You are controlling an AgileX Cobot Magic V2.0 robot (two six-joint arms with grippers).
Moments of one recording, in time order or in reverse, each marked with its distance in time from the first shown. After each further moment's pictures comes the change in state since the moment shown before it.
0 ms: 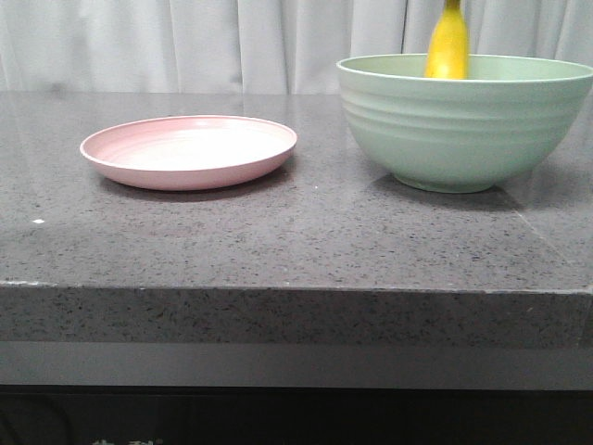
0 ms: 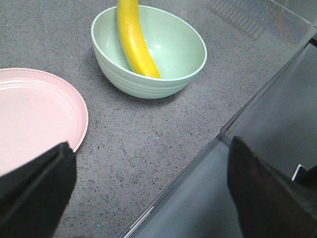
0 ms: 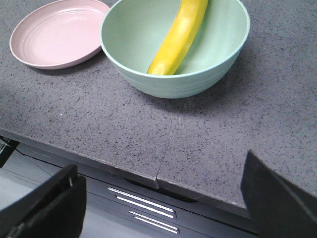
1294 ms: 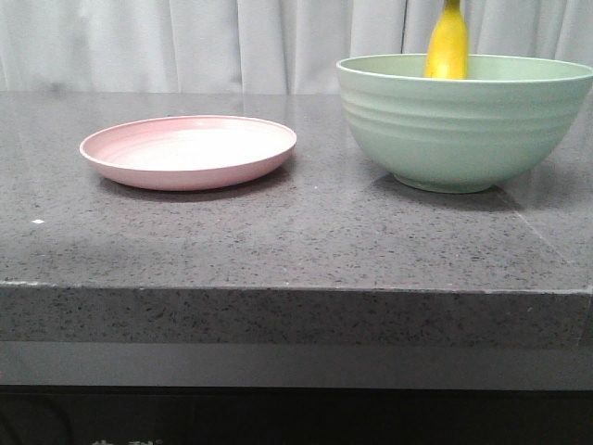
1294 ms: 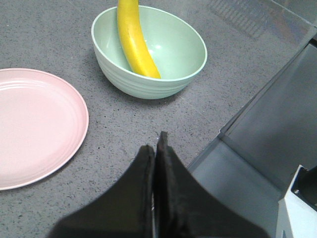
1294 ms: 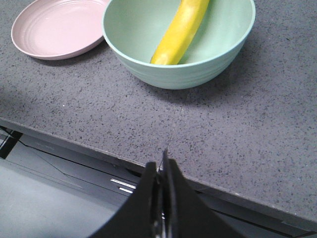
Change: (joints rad) left arm 0.000 0.000 0.000 0.010 -0.014 0.000; right arm 0.000 0.000 0.000 0.000 0.030 0.002
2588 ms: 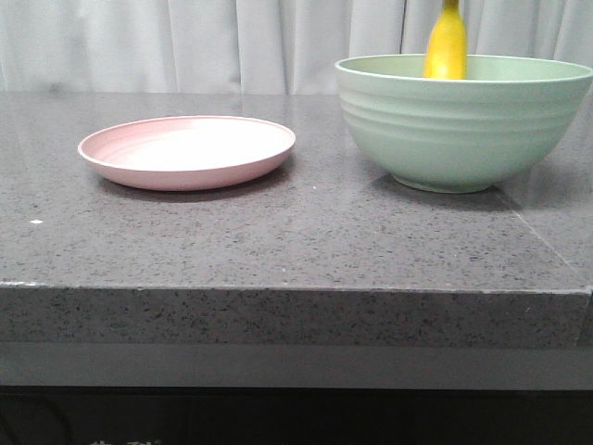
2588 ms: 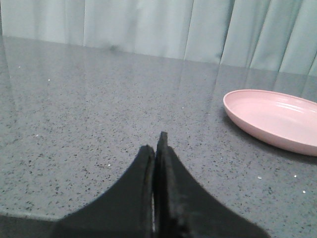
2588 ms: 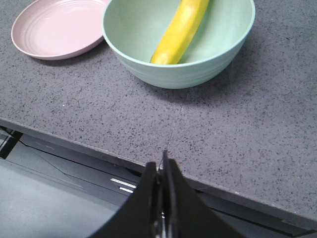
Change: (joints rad) left arm 0.228 -0.972 1.086 0.832 -0.875 -0.815; right arm 0.000 0.000 0.002 0.002 0.001 0.000
